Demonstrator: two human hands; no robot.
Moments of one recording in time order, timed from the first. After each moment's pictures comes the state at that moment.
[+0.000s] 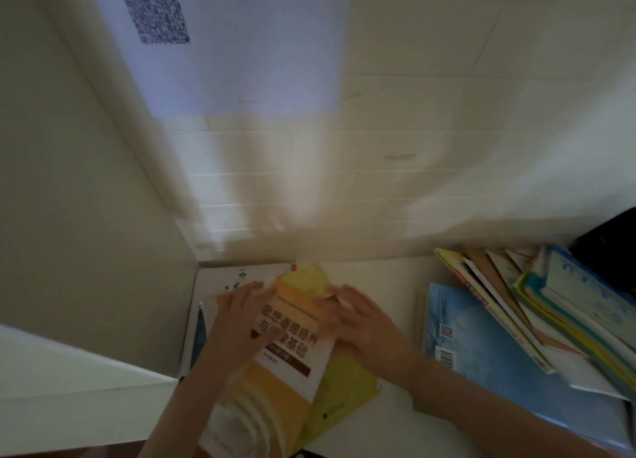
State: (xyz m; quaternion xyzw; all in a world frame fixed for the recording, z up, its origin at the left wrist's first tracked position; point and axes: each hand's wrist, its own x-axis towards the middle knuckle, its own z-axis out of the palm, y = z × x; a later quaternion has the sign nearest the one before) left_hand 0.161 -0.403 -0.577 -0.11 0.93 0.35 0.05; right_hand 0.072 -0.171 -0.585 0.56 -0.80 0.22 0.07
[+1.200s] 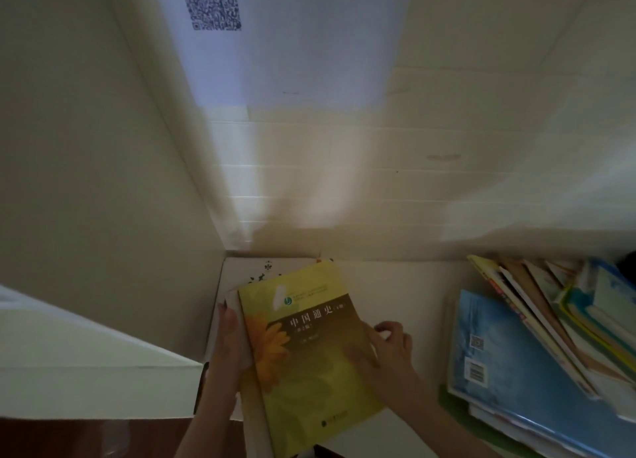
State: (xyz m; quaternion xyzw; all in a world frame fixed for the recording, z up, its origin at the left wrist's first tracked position) left_hand 0.202 -0.419 -0.650 -0.47 0.57 0.67 0.01; right_hand 0.119 -0.184 -0.584 0.10 -0.90 0.28 -0.32
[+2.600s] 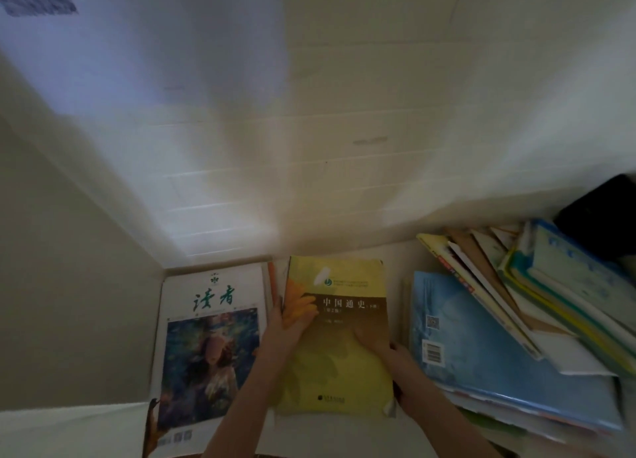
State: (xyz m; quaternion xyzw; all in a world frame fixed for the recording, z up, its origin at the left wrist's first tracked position) left_hand 0.108 -0.313 -0.612 -0.33 0.68 0.64 0.14; right_hand 0.098 -0.117 -0.616 -0.29 -0.62 0.62 -0.37
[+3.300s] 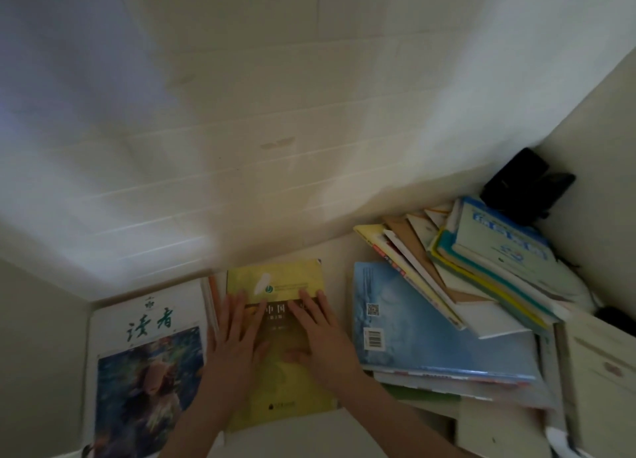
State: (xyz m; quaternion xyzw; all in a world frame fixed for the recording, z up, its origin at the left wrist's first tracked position) left_hand 0.118 -0.309 -0.648 0.02 0.98 0.18 0.08; right_hand 0.086 -0.128 -0.622 0.16 -0.93 0.26 -0.19
